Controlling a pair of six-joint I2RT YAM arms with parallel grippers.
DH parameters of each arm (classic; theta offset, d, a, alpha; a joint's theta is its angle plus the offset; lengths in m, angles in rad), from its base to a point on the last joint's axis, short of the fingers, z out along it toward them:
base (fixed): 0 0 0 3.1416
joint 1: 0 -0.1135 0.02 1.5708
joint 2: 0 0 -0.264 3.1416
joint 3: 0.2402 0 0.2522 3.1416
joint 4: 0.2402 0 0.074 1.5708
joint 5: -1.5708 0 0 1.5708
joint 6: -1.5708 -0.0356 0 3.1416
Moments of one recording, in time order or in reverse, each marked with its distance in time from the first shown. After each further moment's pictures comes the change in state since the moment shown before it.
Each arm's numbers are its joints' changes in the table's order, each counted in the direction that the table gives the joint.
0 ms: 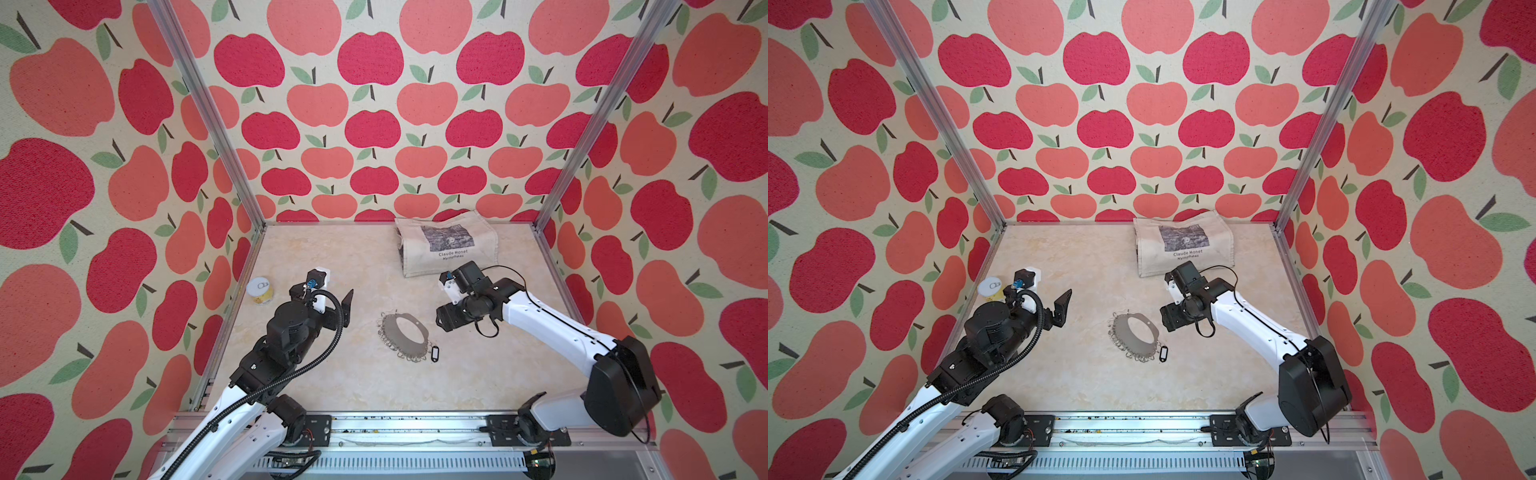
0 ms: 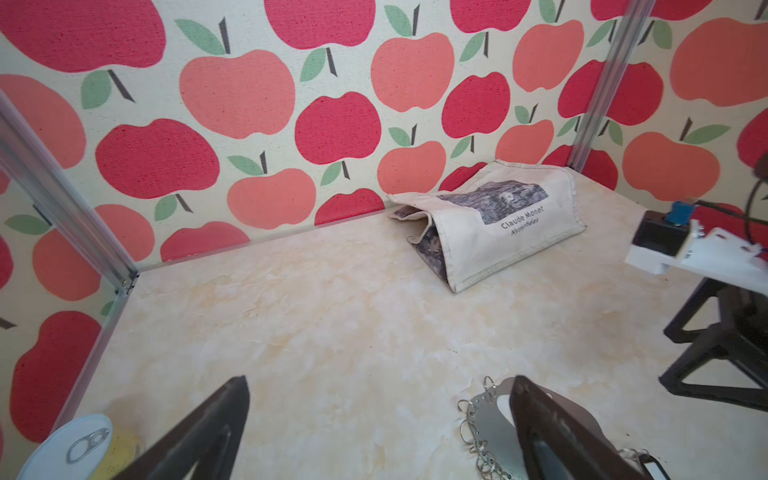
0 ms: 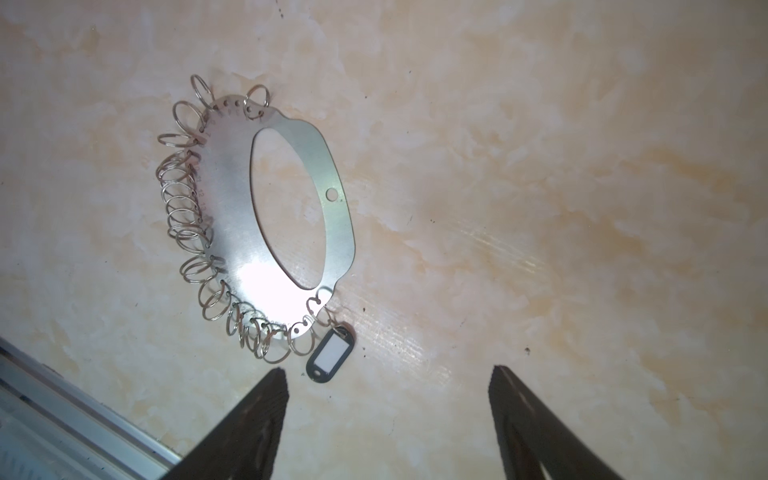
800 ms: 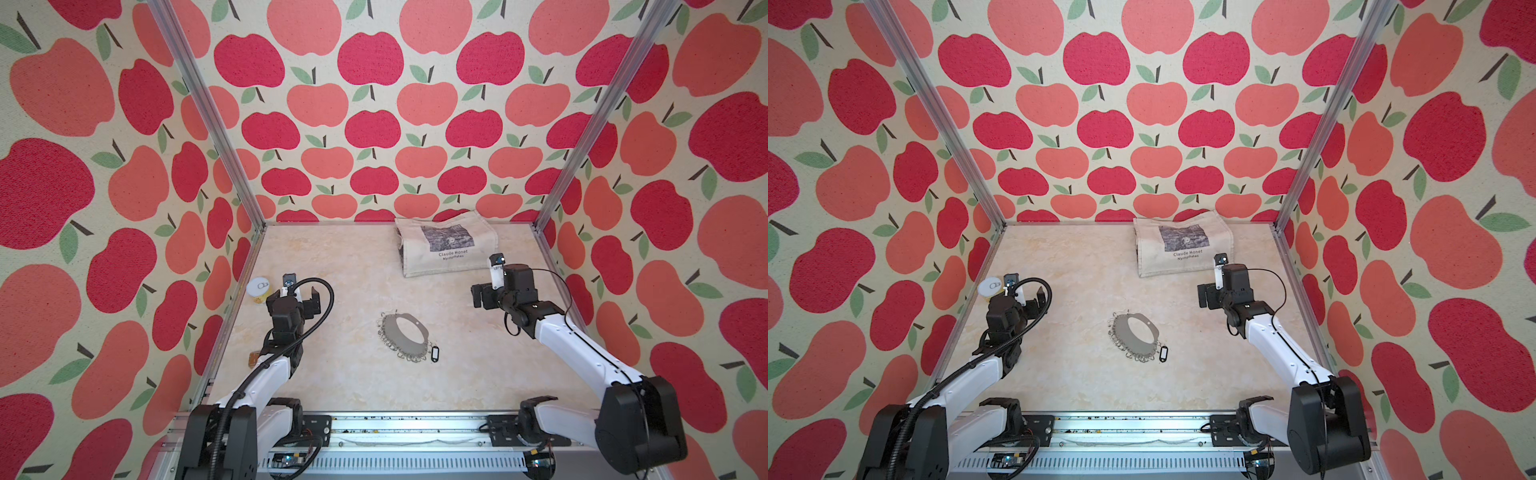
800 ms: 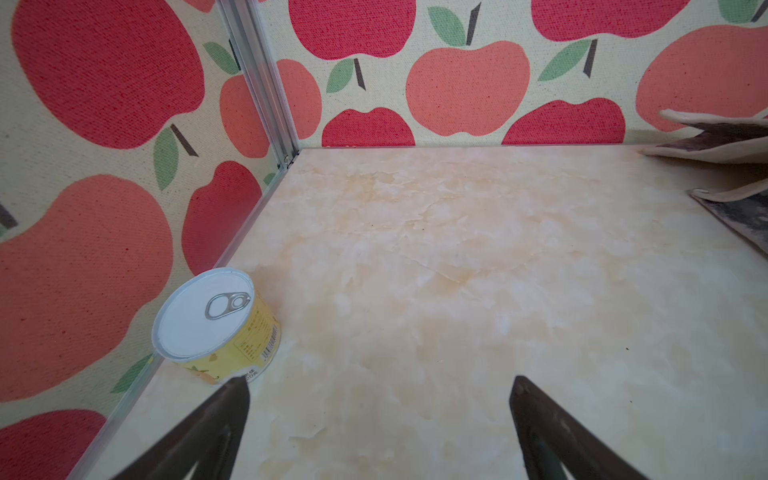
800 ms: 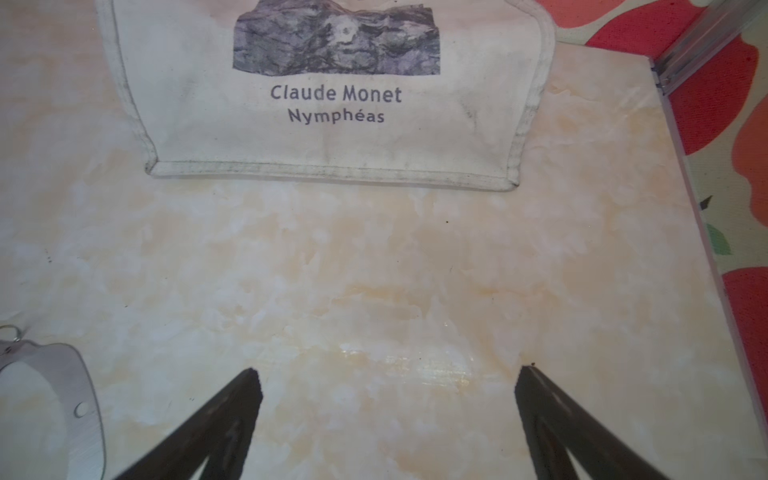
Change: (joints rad) left arm -0.514 0.493 -0.365 -0.756 -0.060 -0.041; right arm 0.355 -0.189 -0.330 -0.585 -0.202 0.162
